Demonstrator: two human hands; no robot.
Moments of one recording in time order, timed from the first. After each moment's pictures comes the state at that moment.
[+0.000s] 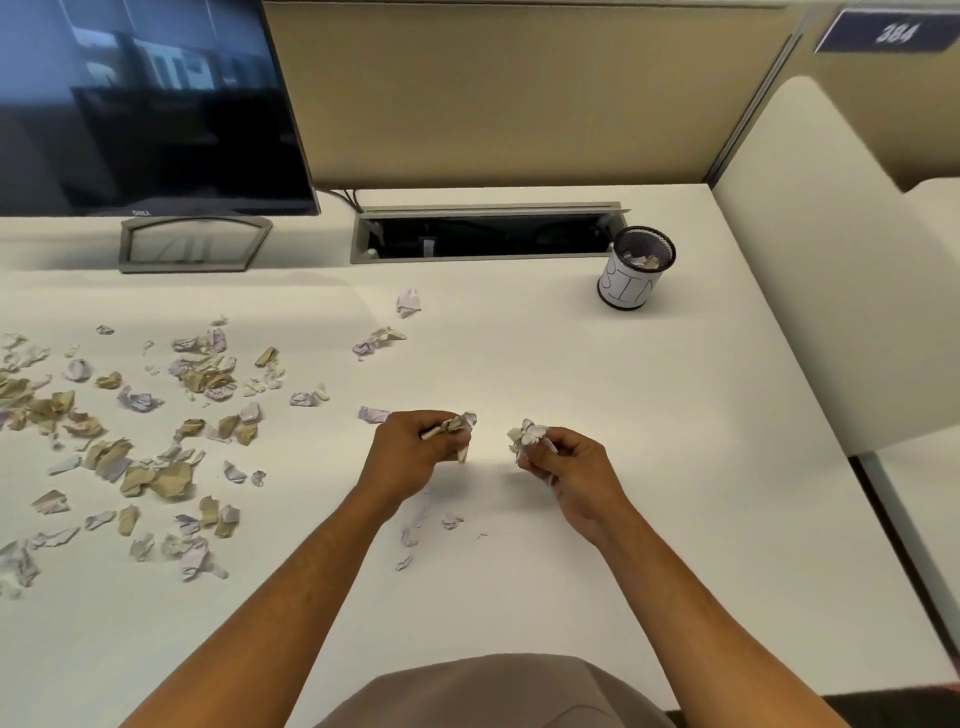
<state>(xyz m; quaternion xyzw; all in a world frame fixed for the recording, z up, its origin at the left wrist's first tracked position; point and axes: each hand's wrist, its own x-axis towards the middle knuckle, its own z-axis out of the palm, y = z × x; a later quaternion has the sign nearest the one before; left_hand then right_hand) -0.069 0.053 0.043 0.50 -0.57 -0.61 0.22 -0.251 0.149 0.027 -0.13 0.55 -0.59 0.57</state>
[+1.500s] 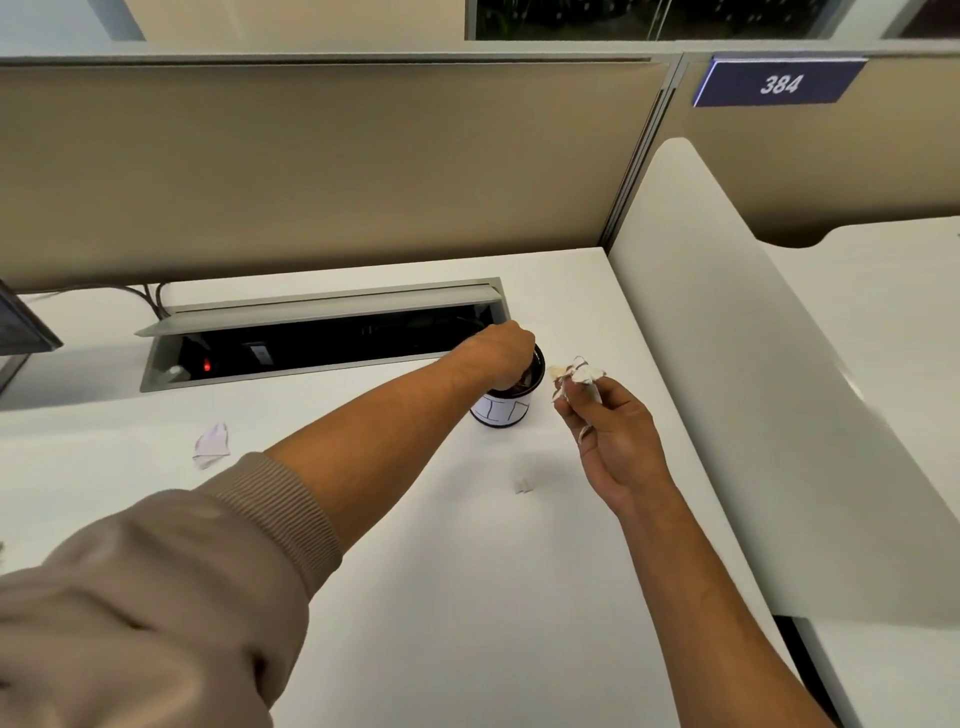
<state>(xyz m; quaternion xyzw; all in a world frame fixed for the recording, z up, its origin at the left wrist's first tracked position) -0.470 -0.123 0.076 0.31 -0.93 -0.09 -0.19 -0.522 0.031 0.067 -0.07 0.49 -0.74 0.46</state>
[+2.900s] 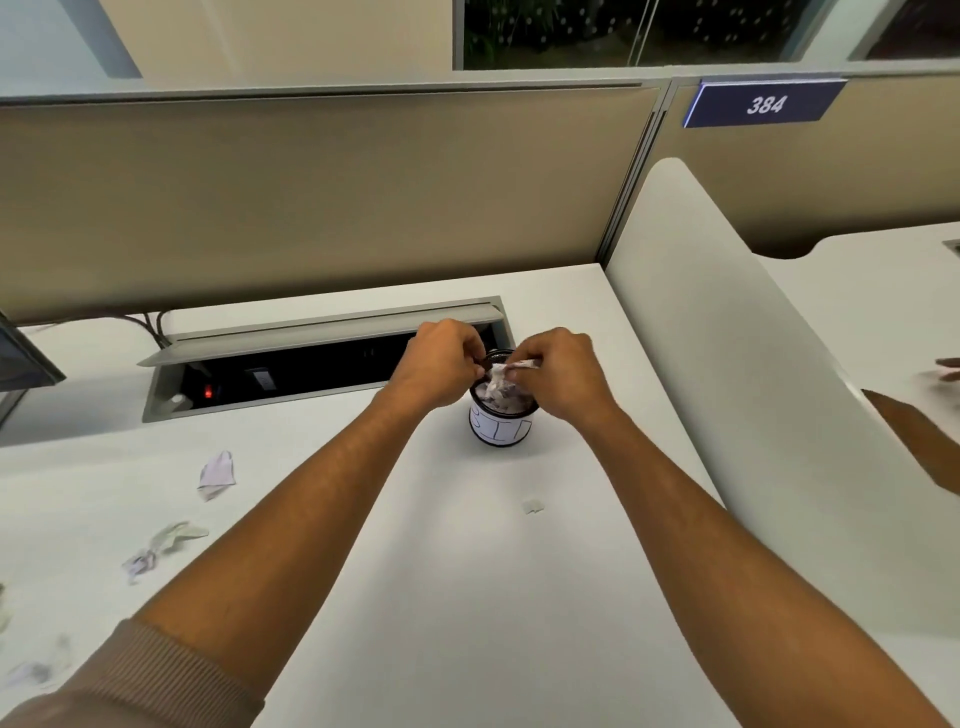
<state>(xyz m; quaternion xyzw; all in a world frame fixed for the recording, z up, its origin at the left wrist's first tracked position) -0.401 -0.151 0.080 0.44 -0.83 -0.32 0.09 -0.527 -0.053 0.090 -0.46 0.82 -0.27 0.19</state>
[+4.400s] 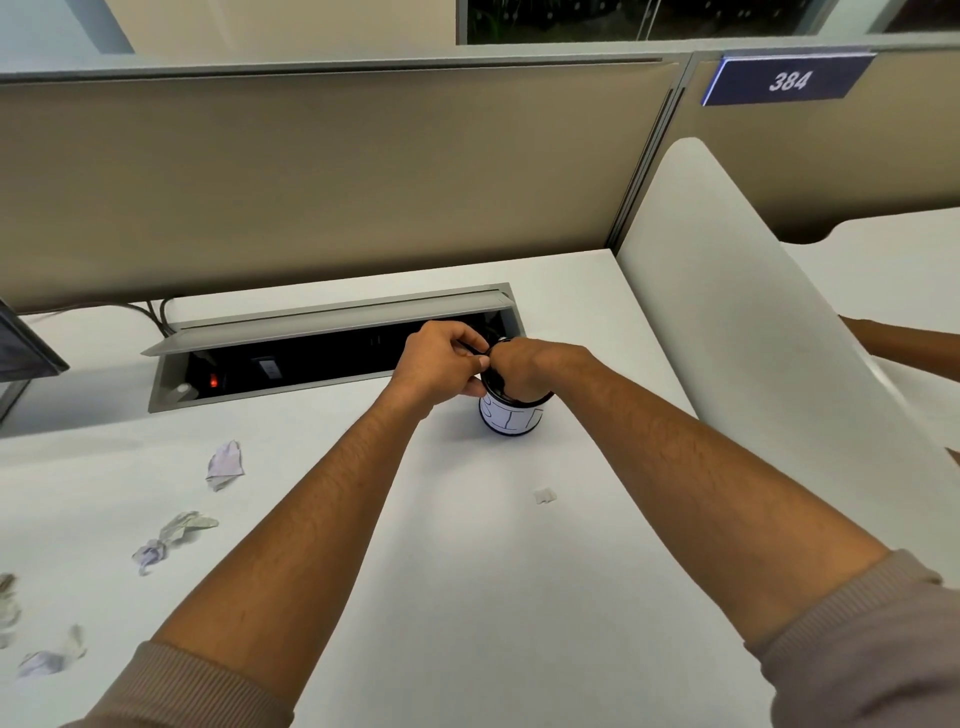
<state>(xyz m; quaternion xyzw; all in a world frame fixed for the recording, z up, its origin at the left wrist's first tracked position) -0.388 -0.148 0.067 0.48 -0.68 -0.54 0.15 -0.511 -0.105 0.081 -0.62 0.71 0.15 0.28</state>
